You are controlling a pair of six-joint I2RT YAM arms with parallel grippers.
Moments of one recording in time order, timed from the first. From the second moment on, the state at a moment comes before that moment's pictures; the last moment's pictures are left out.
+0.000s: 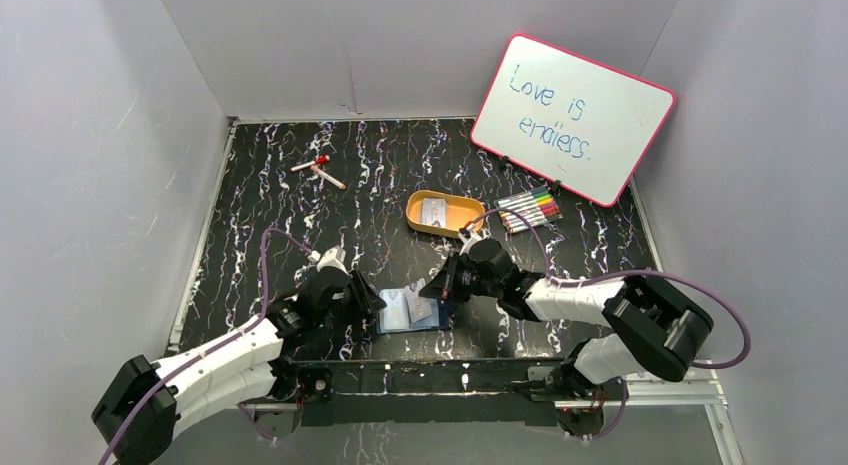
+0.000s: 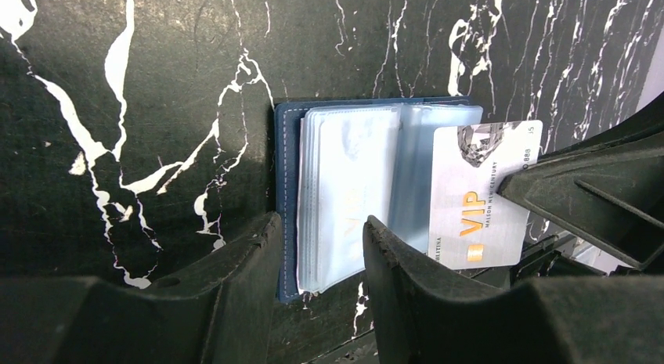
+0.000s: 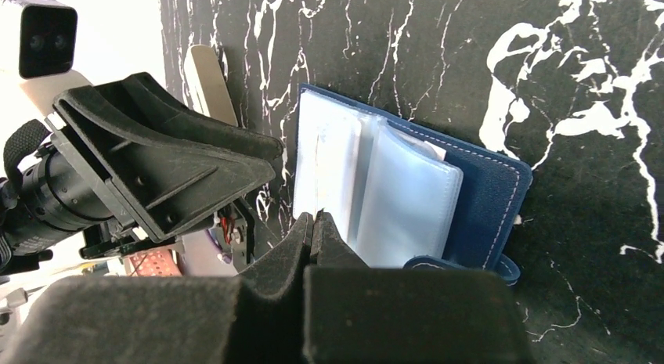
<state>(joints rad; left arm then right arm) -0.77 0.83 0.27 -0.17 -0.07 -1.02 0.88 1.38 0.46 0.40 -0.26 1.05</state>
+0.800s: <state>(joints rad) -0.77 0.89 0.25 -0.15 -0.06 -1.03 0.90 1.47 0.44 0.44 -0.27 1.07</state>
